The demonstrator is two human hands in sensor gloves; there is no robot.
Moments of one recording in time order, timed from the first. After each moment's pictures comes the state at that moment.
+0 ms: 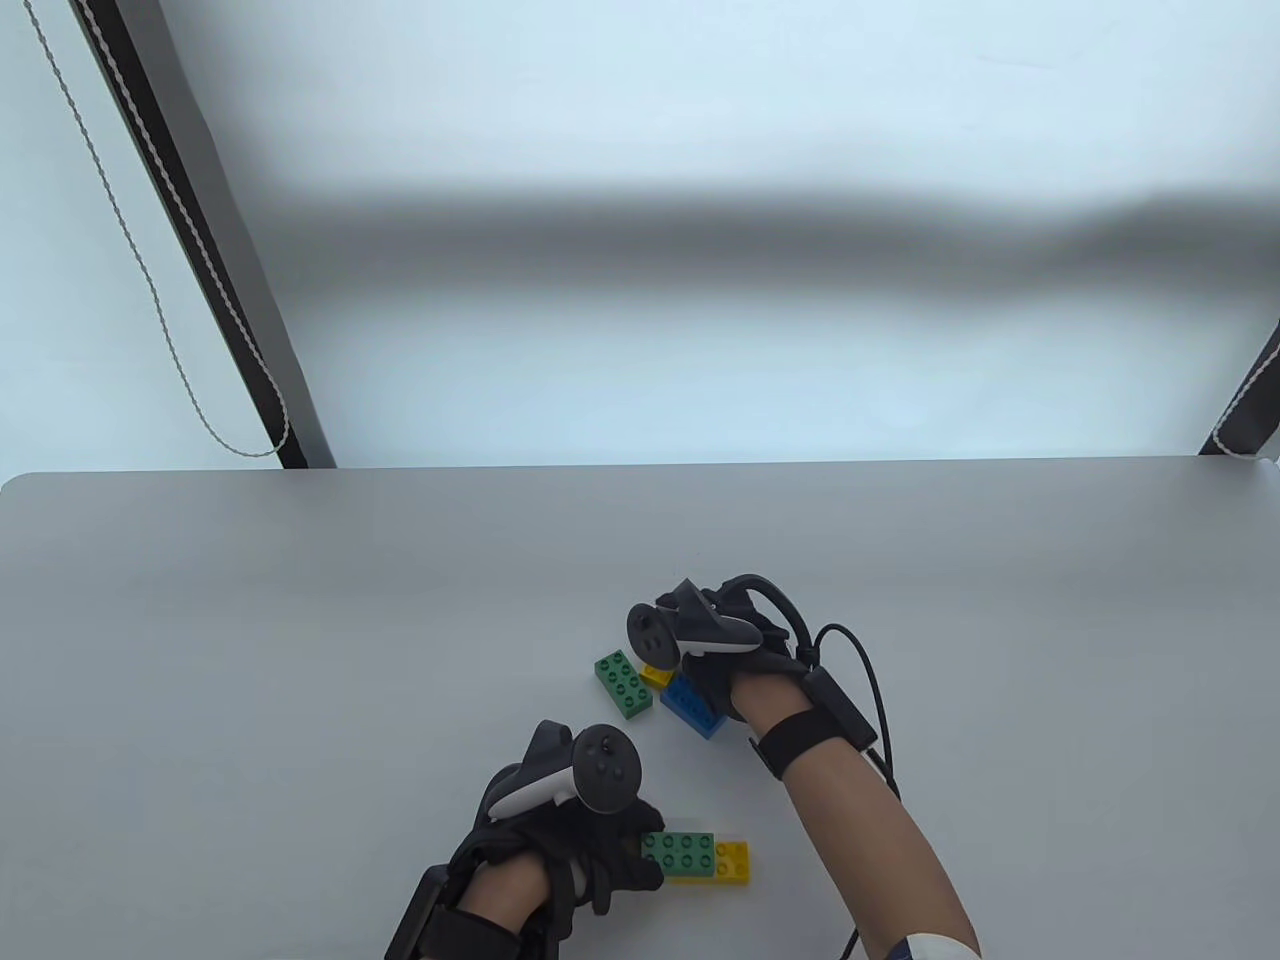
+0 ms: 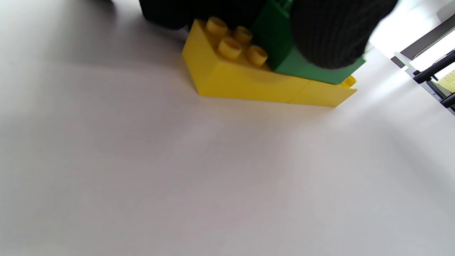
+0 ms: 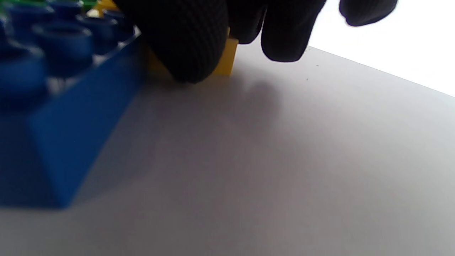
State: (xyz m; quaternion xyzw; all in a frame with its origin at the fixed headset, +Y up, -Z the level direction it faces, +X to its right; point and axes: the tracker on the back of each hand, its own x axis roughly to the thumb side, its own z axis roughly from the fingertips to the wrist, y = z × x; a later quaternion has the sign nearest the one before) left_hand -0.088 -0.772 -0.309 -0.33 -0.23 0.13 0.91; right_hand 0.040 -0.772 -0.468 -0.28 -0.08 -0.95 0.14
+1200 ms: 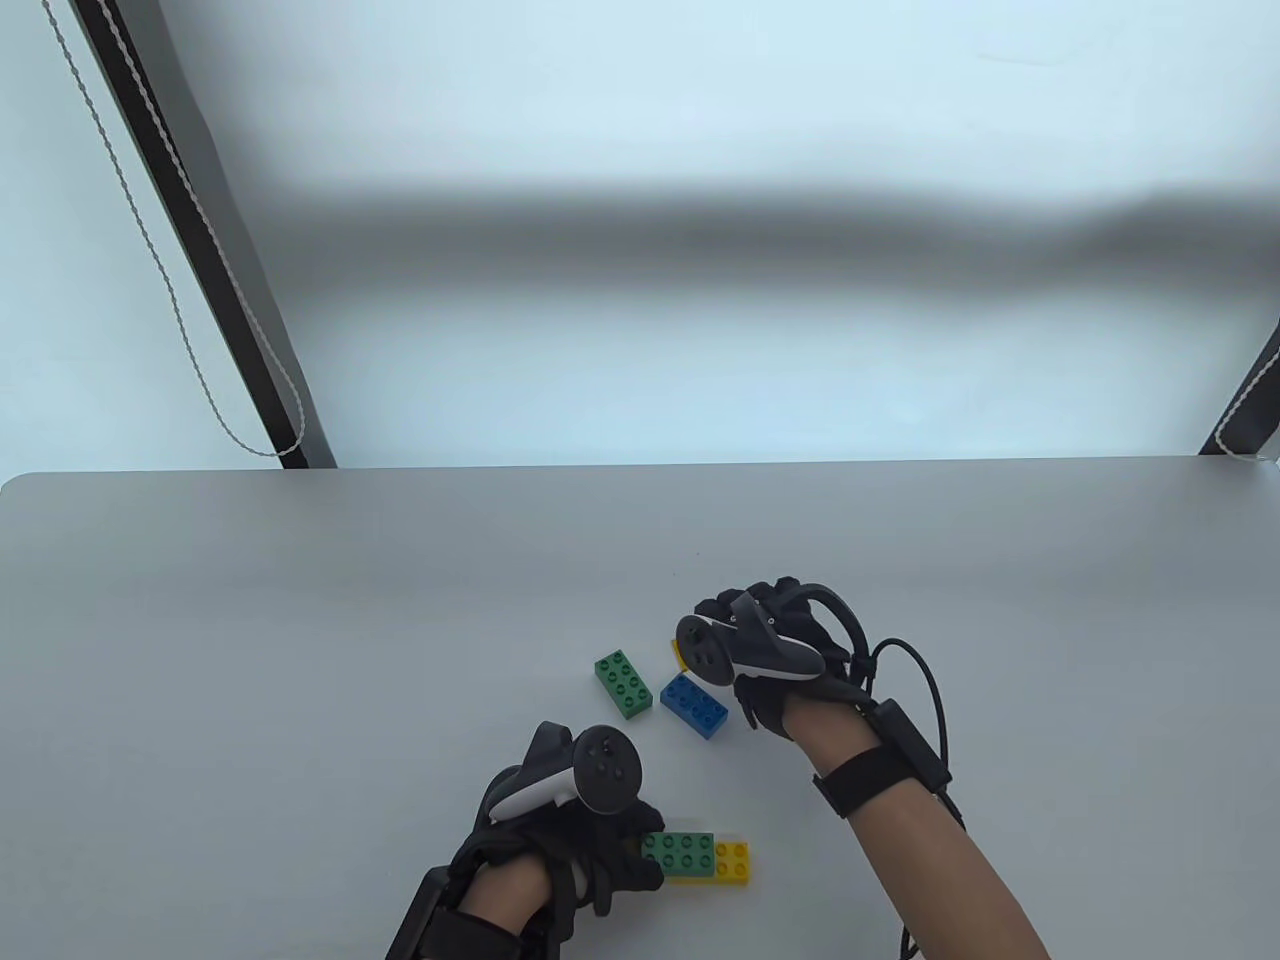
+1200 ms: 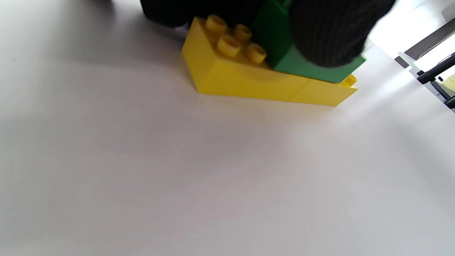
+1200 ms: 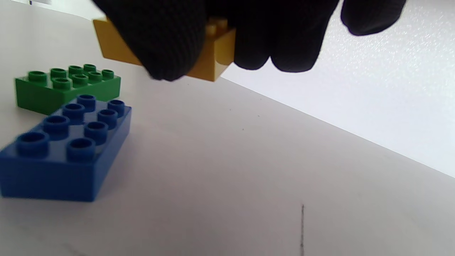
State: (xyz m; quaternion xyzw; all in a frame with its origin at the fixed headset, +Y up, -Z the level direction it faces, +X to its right) left_hand -0.088 -0.773 -0.307 -0.33 -0.23 0.13 0.91; right_hand 0.088 -0.717 -0.420 -0.24 0.02 -0.96 0.13
